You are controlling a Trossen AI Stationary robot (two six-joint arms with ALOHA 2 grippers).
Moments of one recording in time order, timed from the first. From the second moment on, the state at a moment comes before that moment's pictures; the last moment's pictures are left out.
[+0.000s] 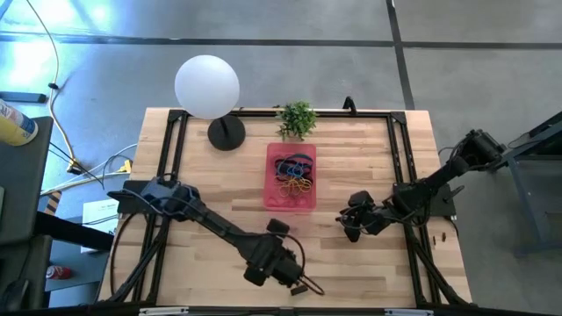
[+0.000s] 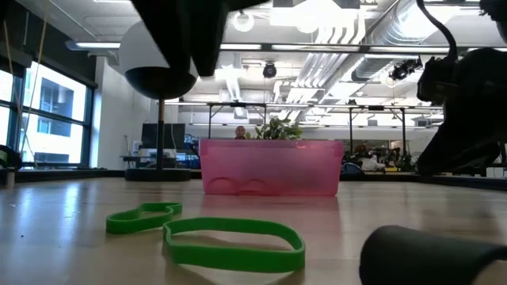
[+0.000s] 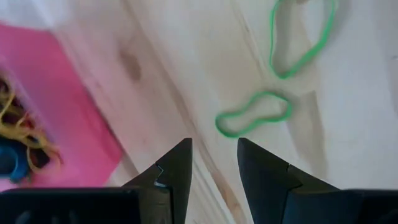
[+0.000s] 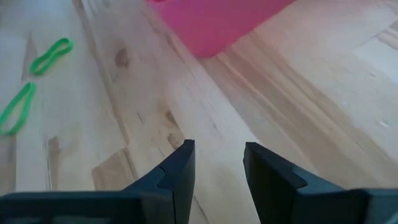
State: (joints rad) left arm -0.41 2.31 2.18 -1.45 -0.25 -0.07; right arm 0.55 1.26 0.29 0.13 0.49 1.03
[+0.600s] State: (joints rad) left arm -0.35 2.41 2.09 -1.35 -0.09 0.27; right arm 0.67 1.27 0.29 0.07 0.51 1.03
